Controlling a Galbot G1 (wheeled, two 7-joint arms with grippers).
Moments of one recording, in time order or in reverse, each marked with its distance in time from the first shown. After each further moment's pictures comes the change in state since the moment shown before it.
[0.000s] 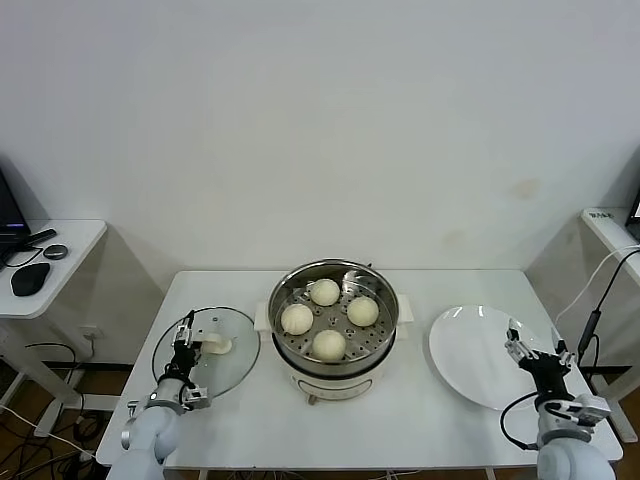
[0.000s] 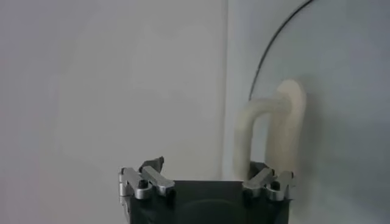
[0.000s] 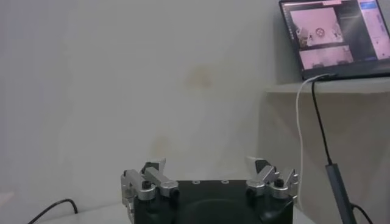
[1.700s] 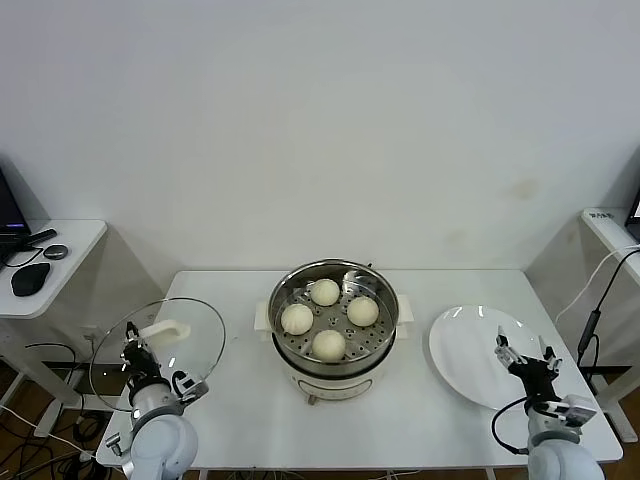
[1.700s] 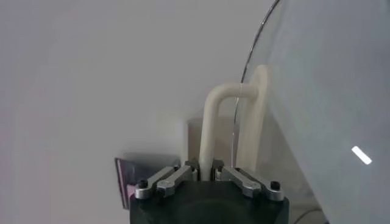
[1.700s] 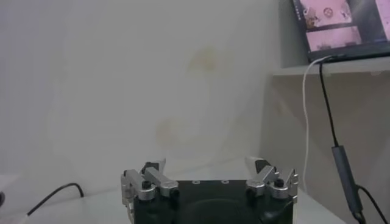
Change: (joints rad) left arm 0.242 -0.175 -0.052 -0.642 0.127 0.652 0.283; right arm 0.005 0.030 -0.020 -0.014 -0.028 -0.044 0.000
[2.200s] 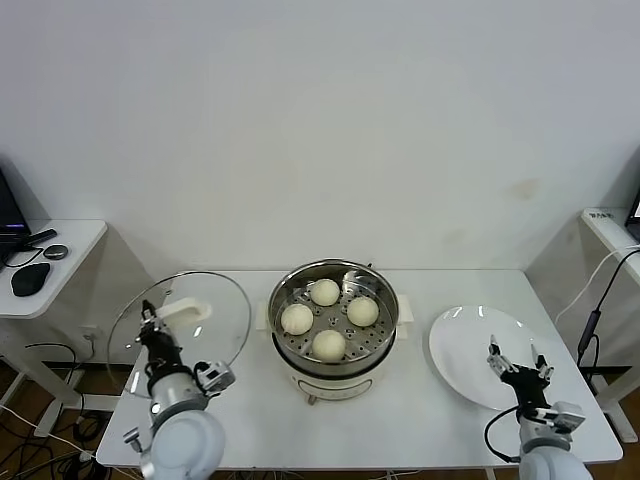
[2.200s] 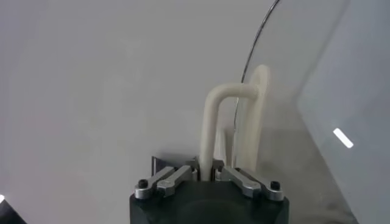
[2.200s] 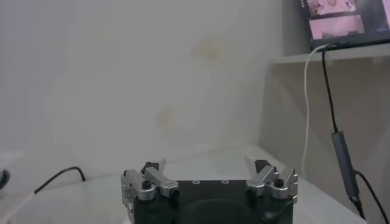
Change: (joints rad) left arm 0.008 -0.065 0.146 -0.201 0.128 0.071 0.098; right arm -0.012 0.039 -0.012 -0.013 -0.043 -0.003 -0.007
